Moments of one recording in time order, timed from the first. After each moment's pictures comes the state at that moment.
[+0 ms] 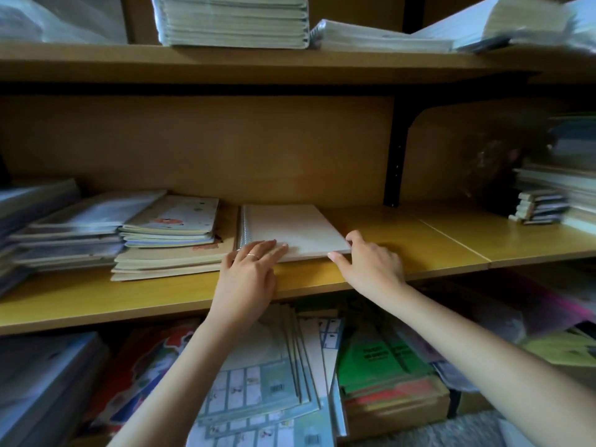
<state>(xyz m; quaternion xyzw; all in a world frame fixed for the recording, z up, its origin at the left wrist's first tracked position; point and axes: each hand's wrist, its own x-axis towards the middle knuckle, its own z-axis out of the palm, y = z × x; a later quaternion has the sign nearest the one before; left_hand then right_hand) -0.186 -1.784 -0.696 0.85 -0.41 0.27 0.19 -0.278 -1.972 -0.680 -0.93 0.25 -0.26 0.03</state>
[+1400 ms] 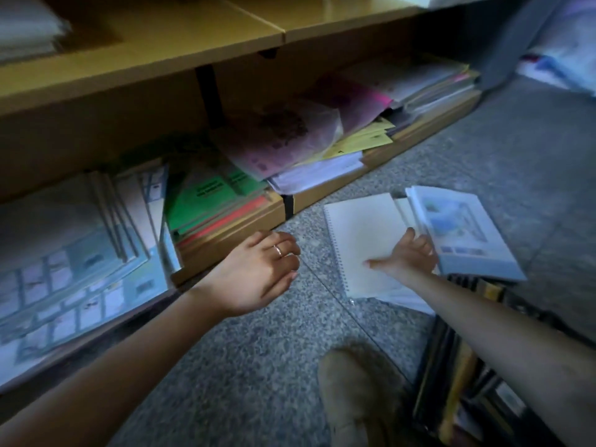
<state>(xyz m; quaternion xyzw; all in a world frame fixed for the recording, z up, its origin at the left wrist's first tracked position) -0.379 -1.907 -0.880 0.55 -0.83 0.08 0.09 -0.607 -2.094 -0.959 -0.69 0.71 0.09 0.12</state>
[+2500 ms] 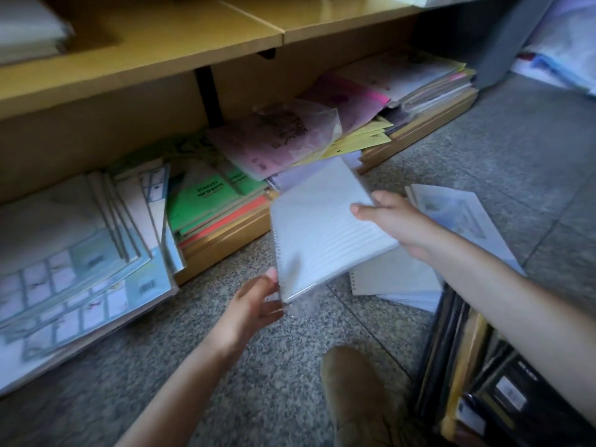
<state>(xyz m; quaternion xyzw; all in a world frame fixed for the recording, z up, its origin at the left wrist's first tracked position) -0.418 -1.862 -0.903 0.61 -0.21 -0.57 0.51 -0.573 -2.056 -0.838 -0.68 0.46 -0.18 0.53</state>
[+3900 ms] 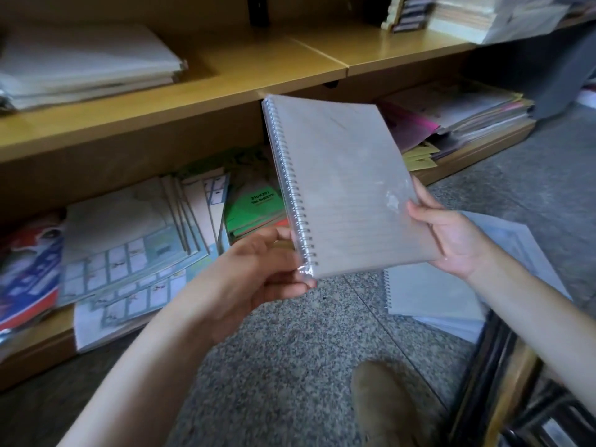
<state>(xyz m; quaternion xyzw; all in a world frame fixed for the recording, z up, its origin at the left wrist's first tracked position) -0.400 -1.823 -0.767 0.56 -0.26 -0.55 0.55 -0.570 -2.048 -0.817 -0.51 0.18 -0.21 0.82</state>
